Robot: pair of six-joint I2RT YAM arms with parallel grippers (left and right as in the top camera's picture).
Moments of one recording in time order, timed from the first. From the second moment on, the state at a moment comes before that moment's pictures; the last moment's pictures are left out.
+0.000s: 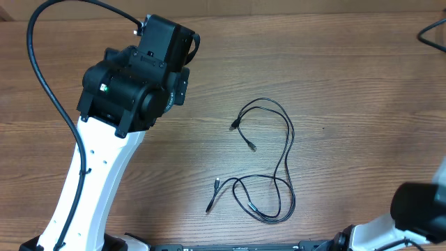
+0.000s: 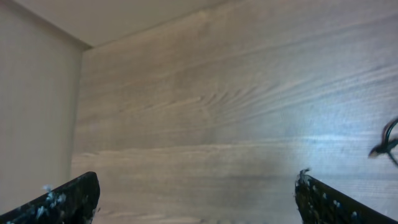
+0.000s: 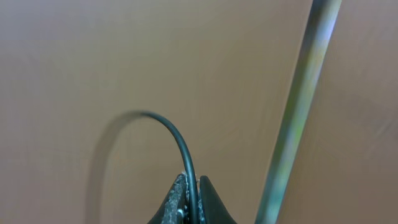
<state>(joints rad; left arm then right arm) -0.46 1.59 2.05 -1.47 -0.57 -0.15 -0.39 1.76 2.04 -0.26 -0.06 -0.03</state>
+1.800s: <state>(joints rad) -0.37 1.59 2.05 -1.31 -0.46 0.02 -0.80 2.42 2.31 -0.62 -0.23 0.14</state>
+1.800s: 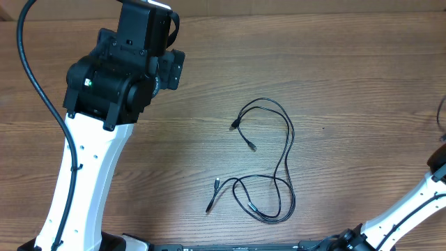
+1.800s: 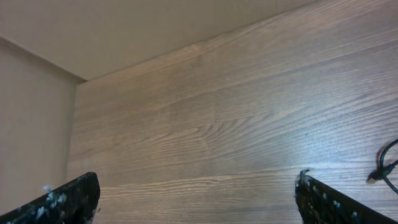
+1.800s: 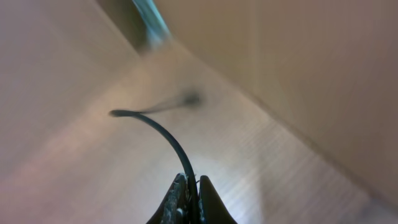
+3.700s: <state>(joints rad) -0.37 1.59 1.95 -1.38 -0.43 0.06 -1.00 2.08 1.65 -0.83 0.04 0.80</state>
